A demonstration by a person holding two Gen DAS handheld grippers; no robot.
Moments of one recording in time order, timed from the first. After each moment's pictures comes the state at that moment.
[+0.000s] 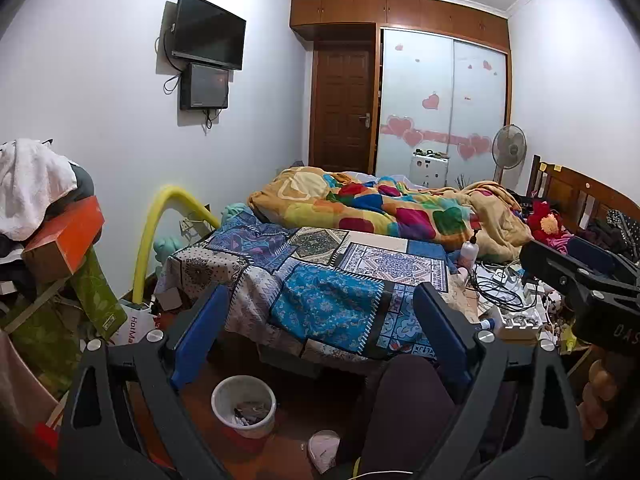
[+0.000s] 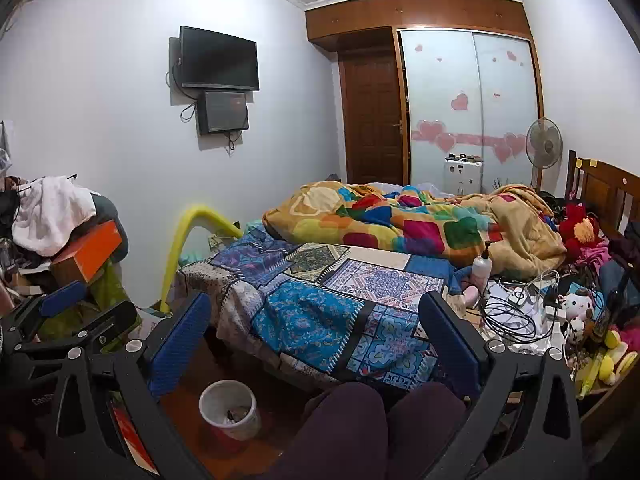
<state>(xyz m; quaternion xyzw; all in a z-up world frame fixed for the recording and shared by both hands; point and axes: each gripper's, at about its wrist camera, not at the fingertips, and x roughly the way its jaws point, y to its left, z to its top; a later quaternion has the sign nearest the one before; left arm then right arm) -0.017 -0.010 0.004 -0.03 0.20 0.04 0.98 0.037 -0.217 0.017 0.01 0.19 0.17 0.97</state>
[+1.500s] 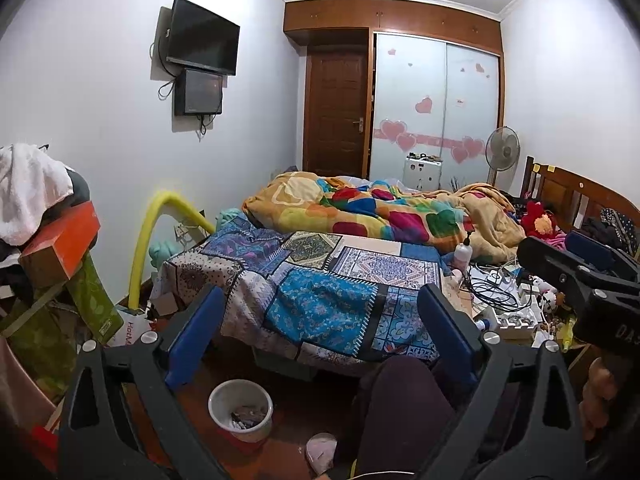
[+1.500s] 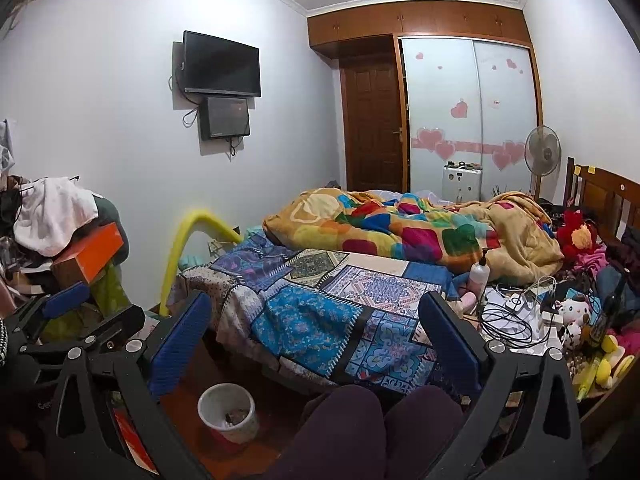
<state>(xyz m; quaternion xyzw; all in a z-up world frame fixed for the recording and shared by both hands) -0.022 -0.020 0.009 -0.03 0.19 0.03 0.98 0.031 -0.220 0.026 0.00 0.18 0.17 0.97</state>
